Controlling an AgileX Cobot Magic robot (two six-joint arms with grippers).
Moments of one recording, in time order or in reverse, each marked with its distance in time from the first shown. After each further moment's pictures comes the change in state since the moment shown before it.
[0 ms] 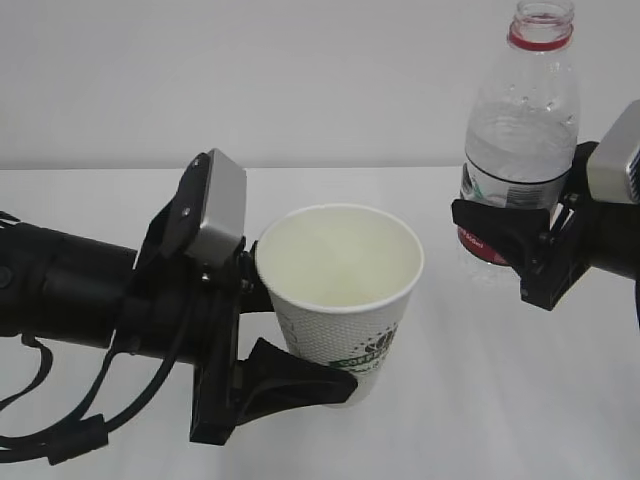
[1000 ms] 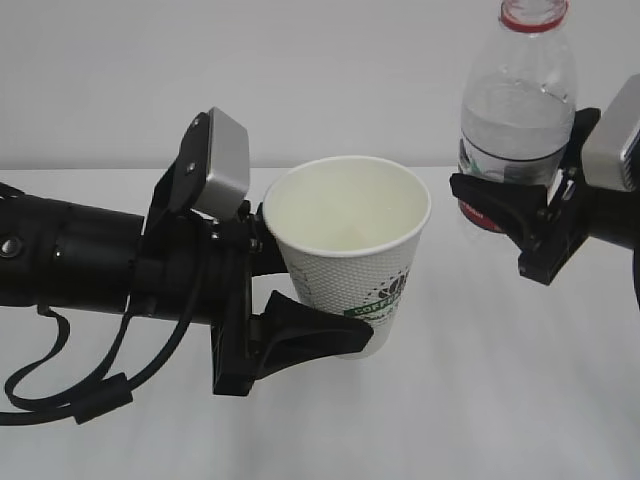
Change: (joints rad) left arm -0.004 0.000 -0.050 -0.066 0.009 0.006; right arm 0.000 0.000 -0.060 -0.002 -0.005 -0.109
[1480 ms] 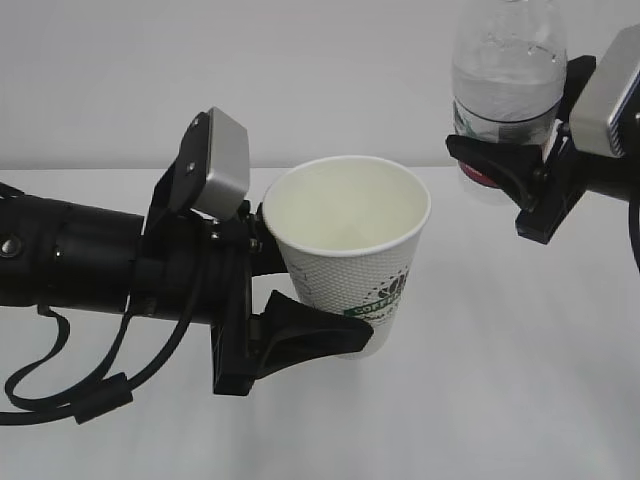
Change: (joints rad) left arm 0.000 0.000 0.000 -0.001 0.000 0.000; right arm 0.000 0.000 -0.108 -0.069 0.038 -0.059
